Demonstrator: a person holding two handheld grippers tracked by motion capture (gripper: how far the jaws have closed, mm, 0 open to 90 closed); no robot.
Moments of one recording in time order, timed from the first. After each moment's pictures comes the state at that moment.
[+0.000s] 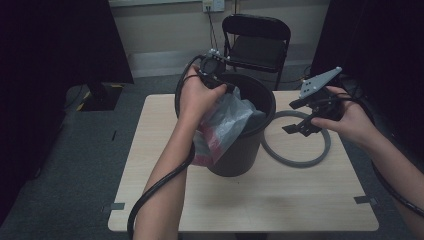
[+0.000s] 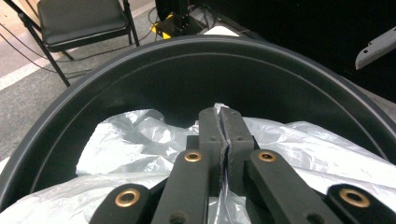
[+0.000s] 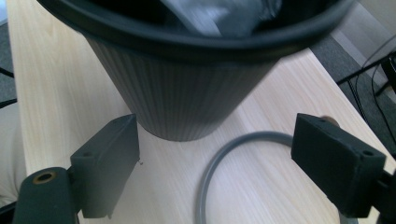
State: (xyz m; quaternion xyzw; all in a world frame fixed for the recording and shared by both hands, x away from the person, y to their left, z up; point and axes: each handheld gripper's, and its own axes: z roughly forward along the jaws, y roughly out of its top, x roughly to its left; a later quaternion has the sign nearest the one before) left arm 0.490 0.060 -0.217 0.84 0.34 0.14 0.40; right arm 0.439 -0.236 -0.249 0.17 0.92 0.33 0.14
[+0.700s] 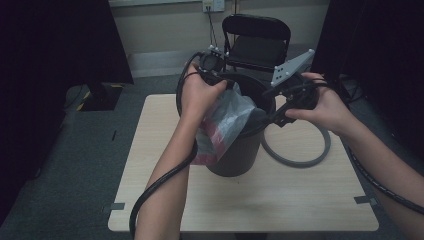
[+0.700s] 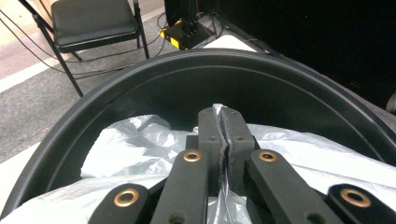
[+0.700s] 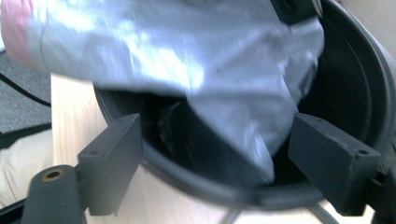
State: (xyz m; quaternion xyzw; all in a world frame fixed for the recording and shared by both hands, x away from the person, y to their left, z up) left arm 0.495 0.058 -0.215 0.82 0.36 0.15 0.41; right arm 0.437 -0.168 -0.208 0.12 0.92 0.36 0.12
